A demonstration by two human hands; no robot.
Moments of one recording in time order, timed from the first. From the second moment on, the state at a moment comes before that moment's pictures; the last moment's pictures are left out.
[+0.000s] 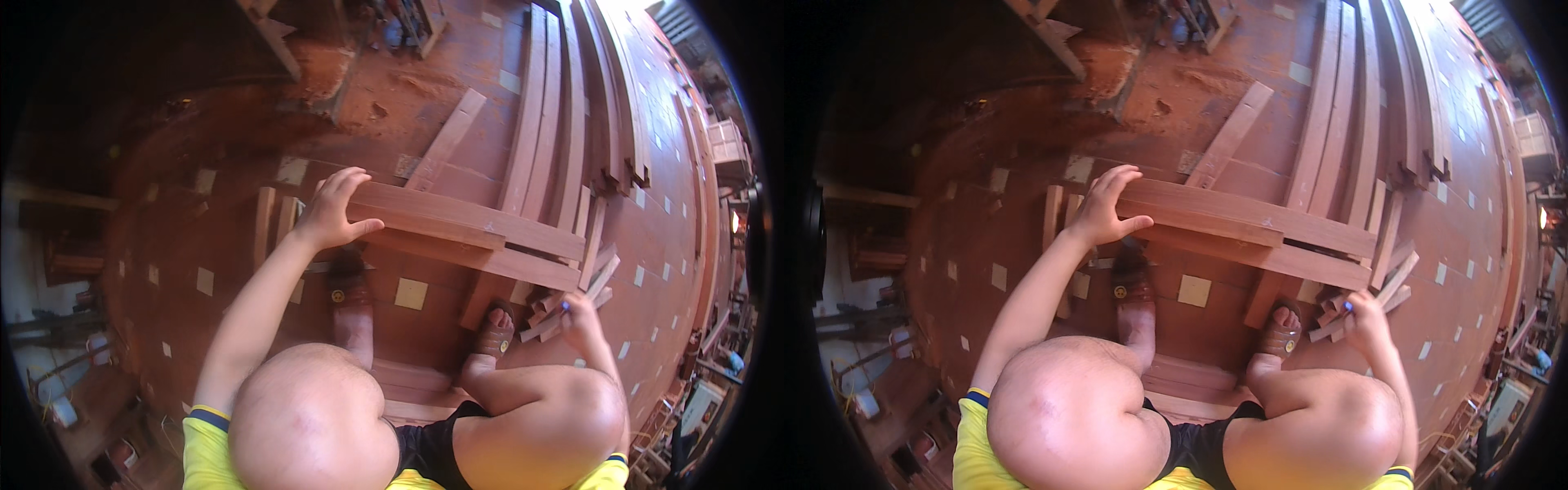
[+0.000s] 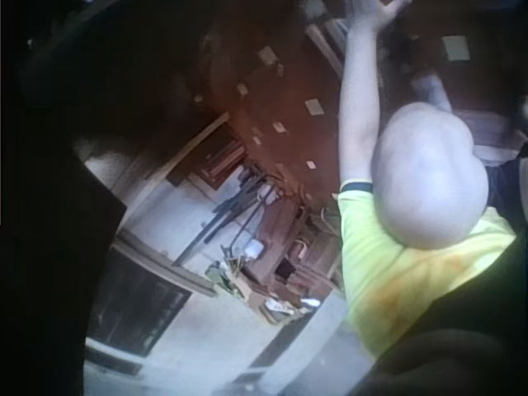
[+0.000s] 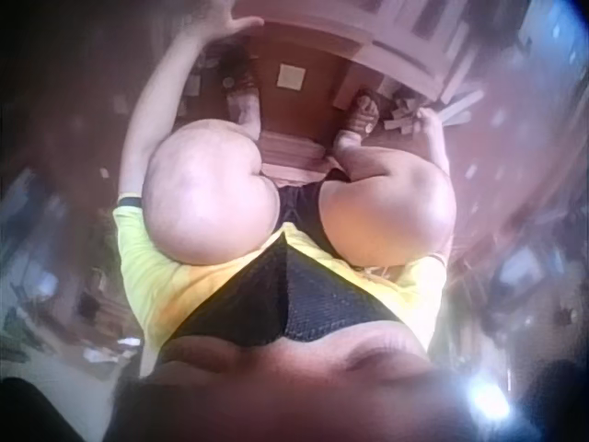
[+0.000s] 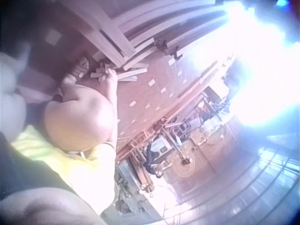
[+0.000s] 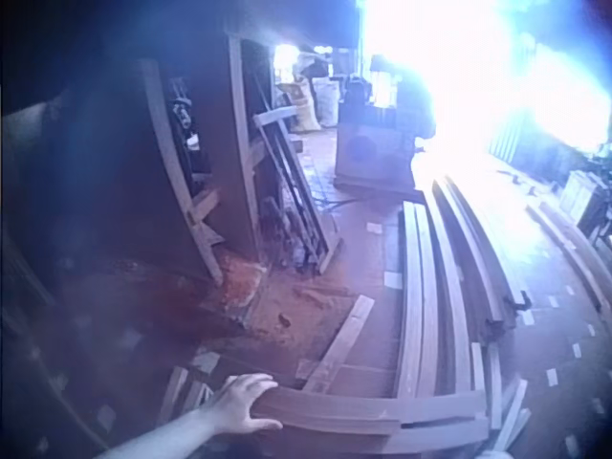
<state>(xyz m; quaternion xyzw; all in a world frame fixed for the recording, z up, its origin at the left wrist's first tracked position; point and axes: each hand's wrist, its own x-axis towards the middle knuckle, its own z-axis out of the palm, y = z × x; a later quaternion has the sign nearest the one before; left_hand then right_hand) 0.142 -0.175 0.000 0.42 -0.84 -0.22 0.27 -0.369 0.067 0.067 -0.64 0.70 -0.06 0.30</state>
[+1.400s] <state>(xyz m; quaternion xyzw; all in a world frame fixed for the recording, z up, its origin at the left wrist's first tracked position) 0.297 -0.145 -0.027 0.70 -0.66 0.02 0.28 -0.175 -0.124 0.057 -0.81 0.54 0.13 0.20</state>
